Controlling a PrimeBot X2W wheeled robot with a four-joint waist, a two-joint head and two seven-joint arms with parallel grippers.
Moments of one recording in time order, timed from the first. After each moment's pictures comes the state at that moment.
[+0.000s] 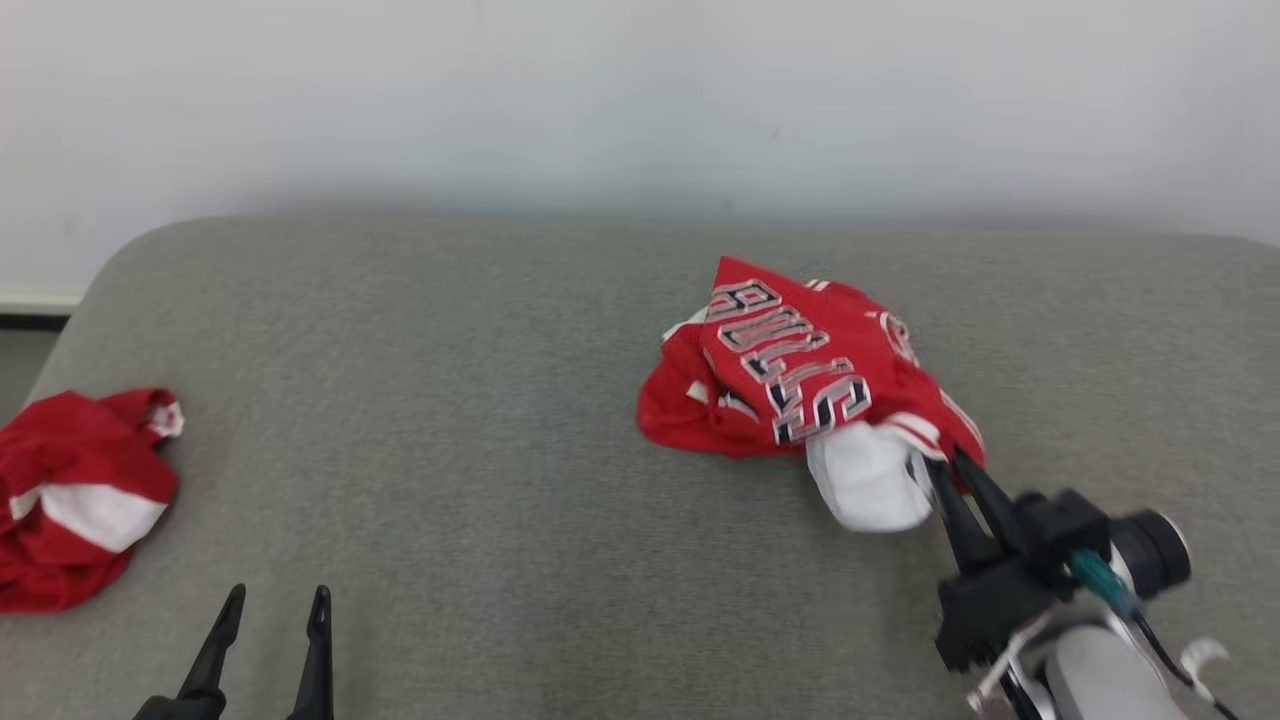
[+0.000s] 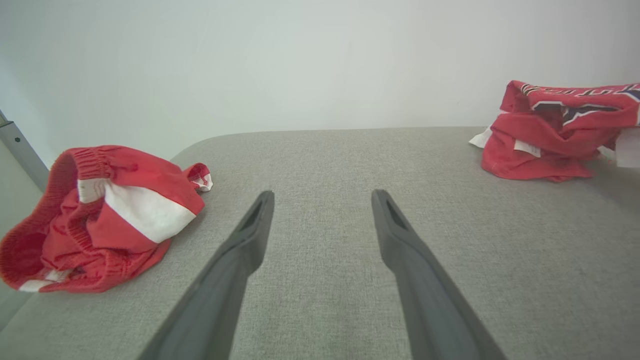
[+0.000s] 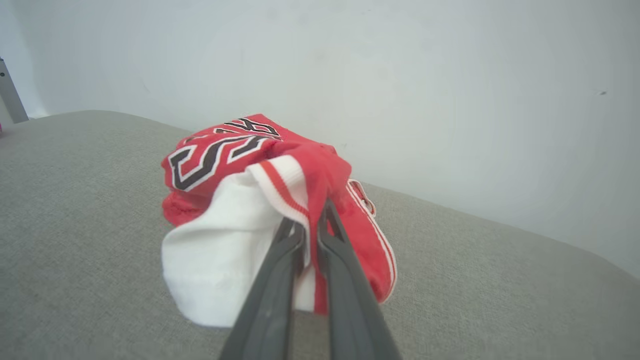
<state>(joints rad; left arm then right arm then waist) 0.01 0.20 0.00 0.19 -0.18 -0.13 -0.26 -0.36 -0.25 0.17 0.53 0.05 0.13 -0.26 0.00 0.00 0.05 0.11</state>
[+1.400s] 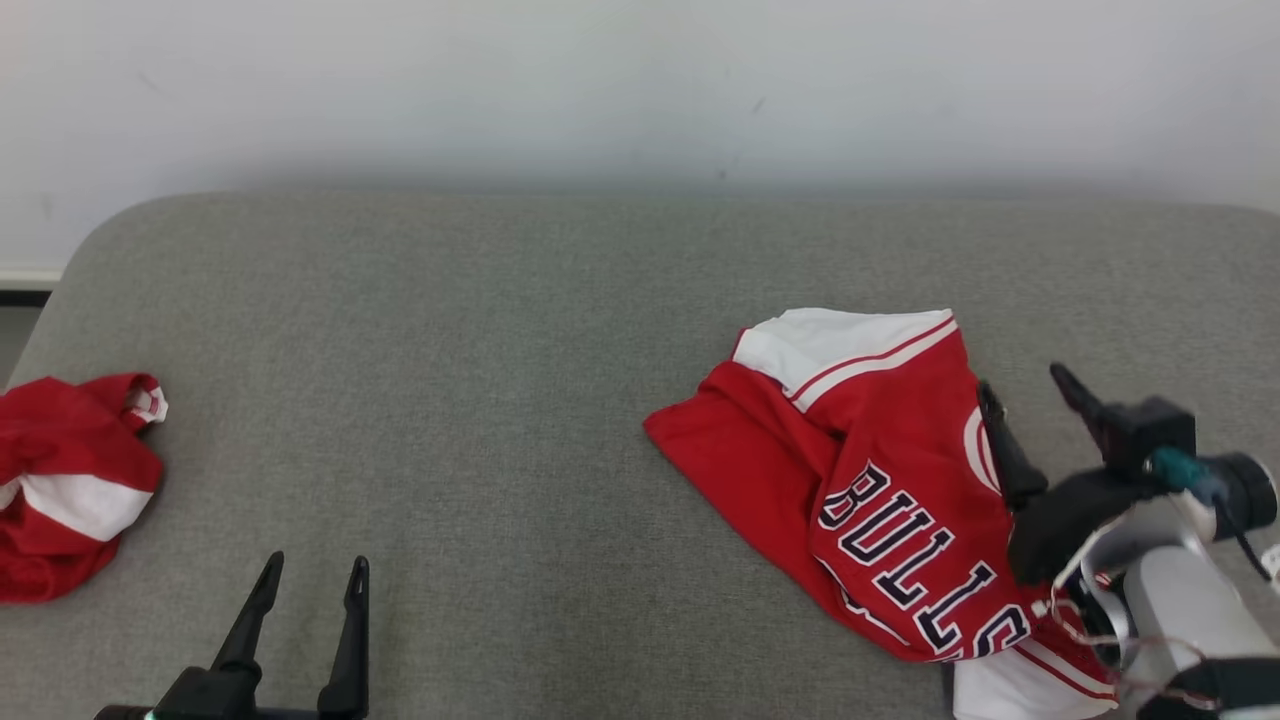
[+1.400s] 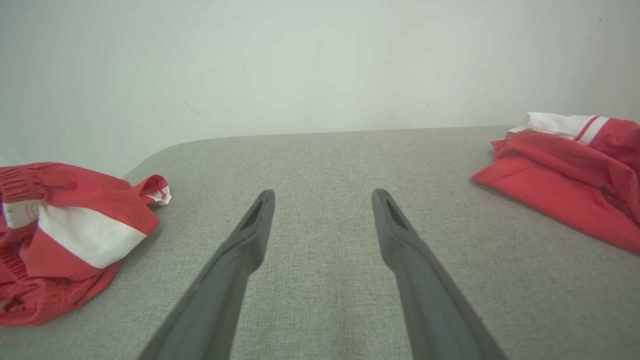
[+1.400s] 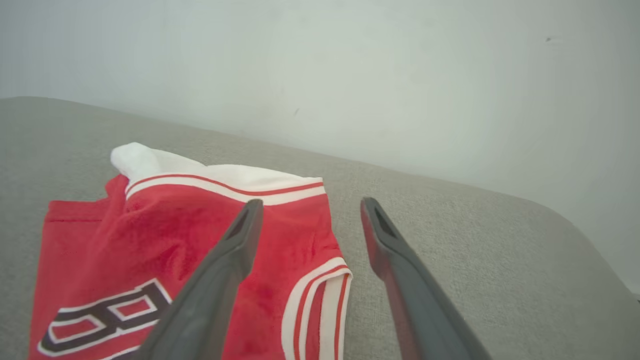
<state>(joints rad) -0.02 0.18 -0.05 0.18 -0.17 -0.13 -0.26 -0.37 -0.36 0.10 0.46 0.17 0.13 -0.08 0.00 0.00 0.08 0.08</state>
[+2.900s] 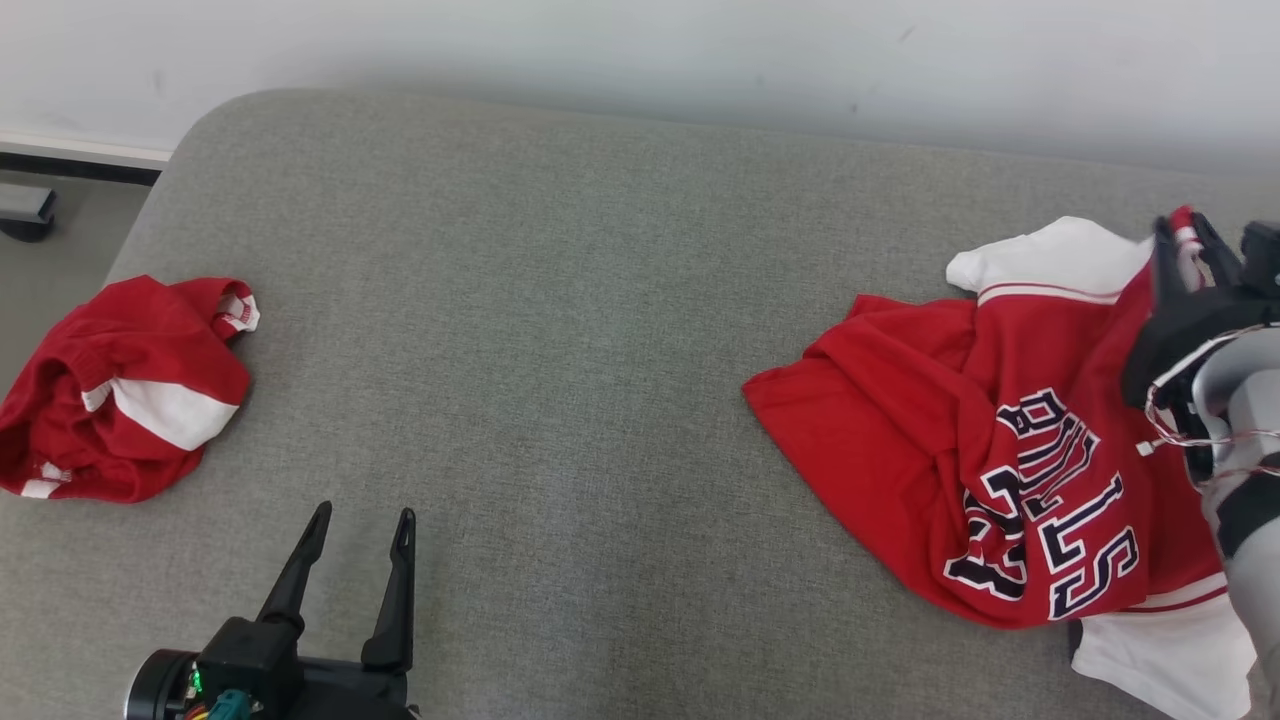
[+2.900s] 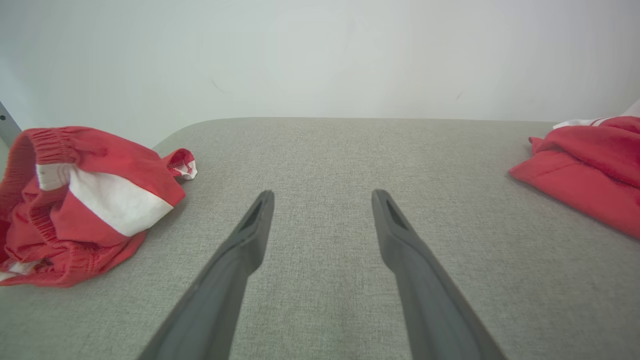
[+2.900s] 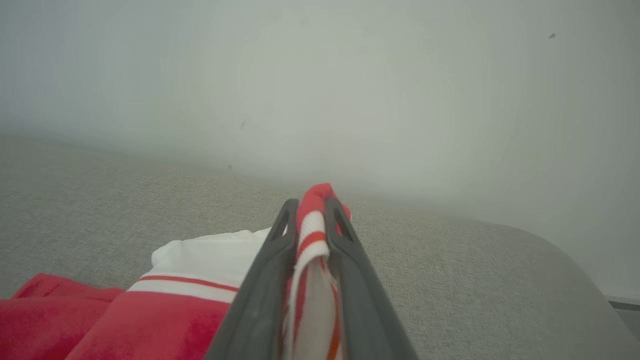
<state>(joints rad) -0.11 0.14 -0.10 0.20 -0.18 -0.13 -0.26 -0.93 -0.44 0.05 1.15 0.10 0.13 -0.25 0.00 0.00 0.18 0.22</state>
